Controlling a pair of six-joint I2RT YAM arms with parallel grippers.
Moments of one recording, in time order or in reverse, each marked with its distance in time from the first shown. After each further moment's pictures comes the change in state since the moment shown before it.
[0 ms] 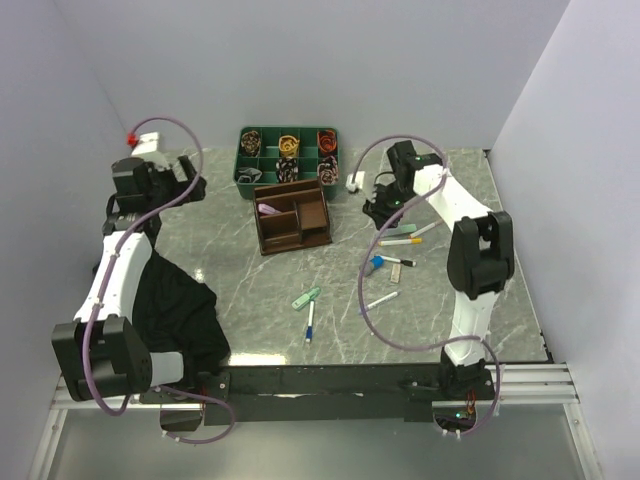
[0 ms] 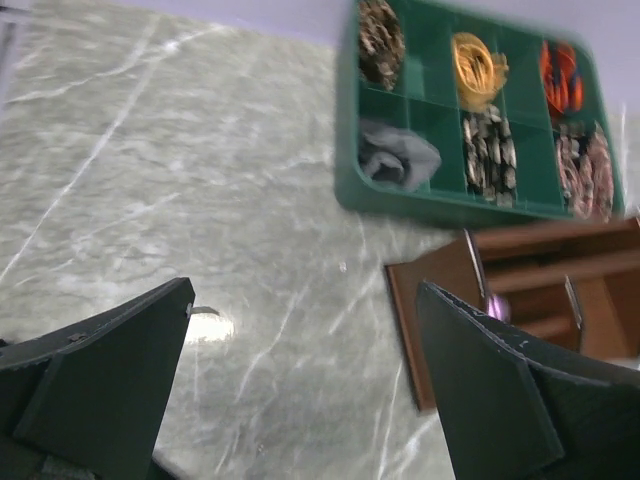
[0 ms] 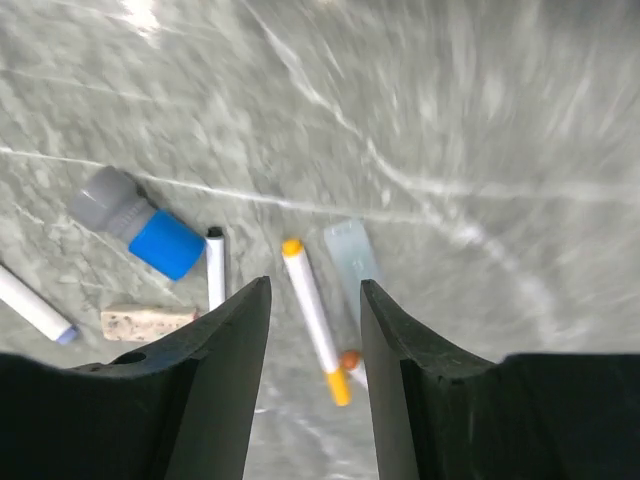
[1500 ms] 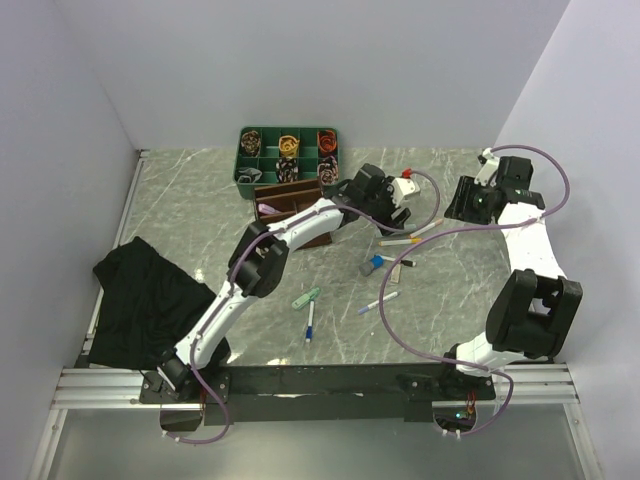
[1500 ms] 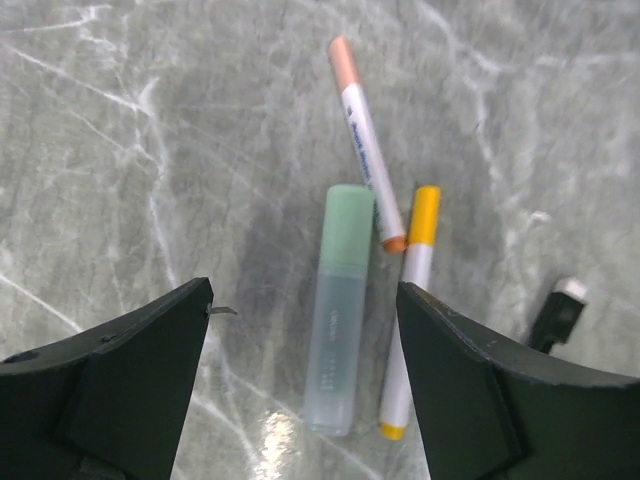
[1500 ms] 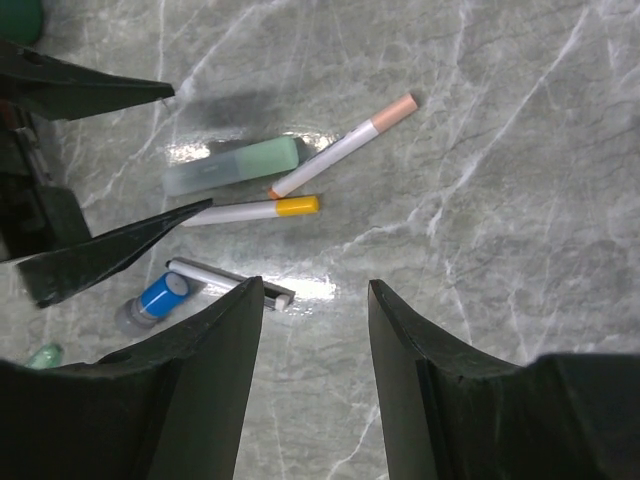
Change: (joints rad) left arm -0.929 1.309 1.243 -0.094 0.196 0.491; right arm -0.521 -0.420 -0.388 0.332 0.084 1.131
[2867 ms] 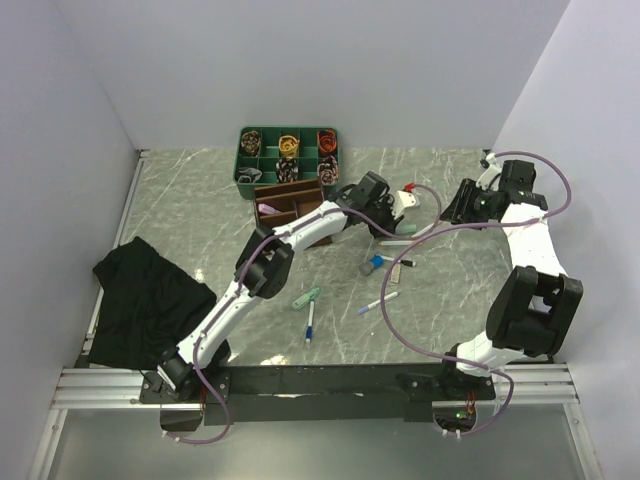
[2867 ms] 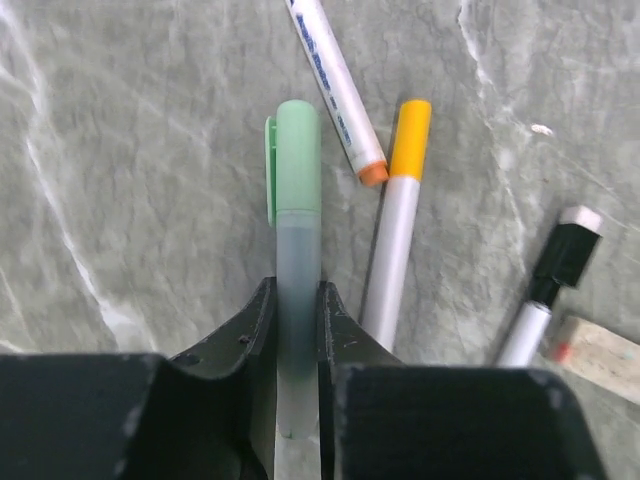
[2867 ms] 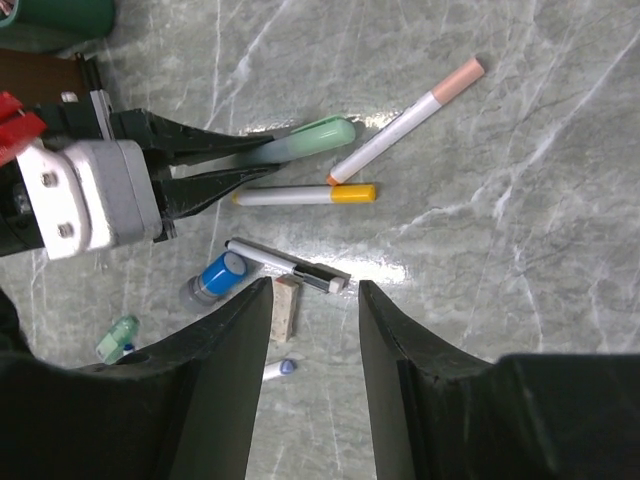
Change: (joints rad) left arm -0.008 0.117 0.154 -0.233 0.042 0.100; right arm -0.036 0.015 -0.010 -0.029 -0.148 0.082
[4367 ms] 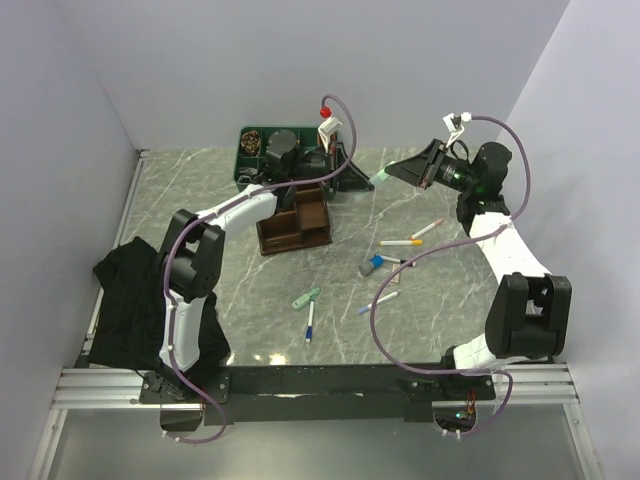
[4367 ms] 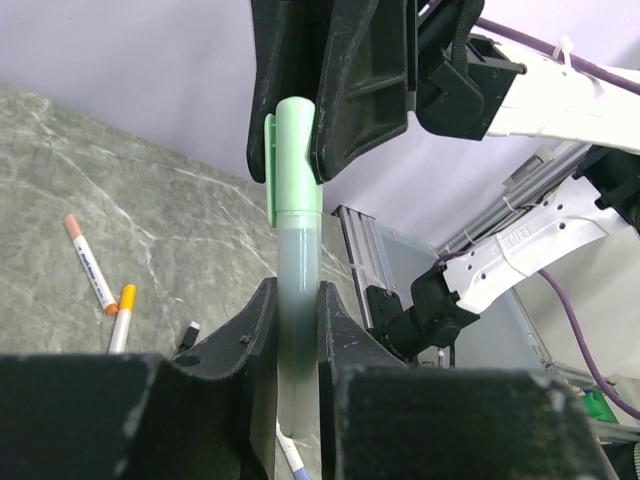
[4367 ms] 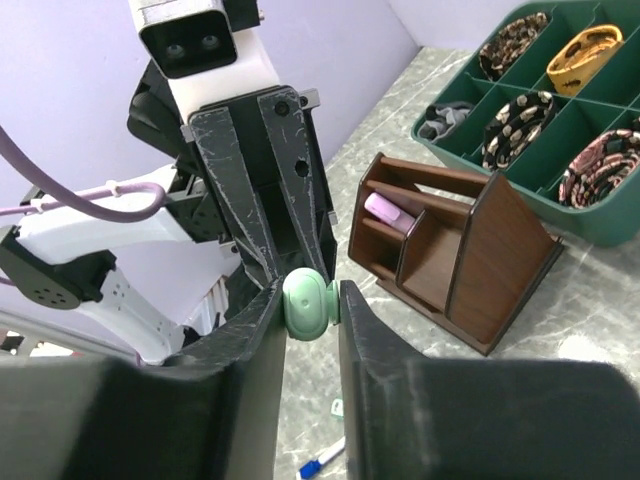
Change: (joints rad) left arm 0.250 -0.637 -0.805 1.135 0.653 -1.157; right arm 0.246 -0.043 -0.143 1.133 -0.605 0.718
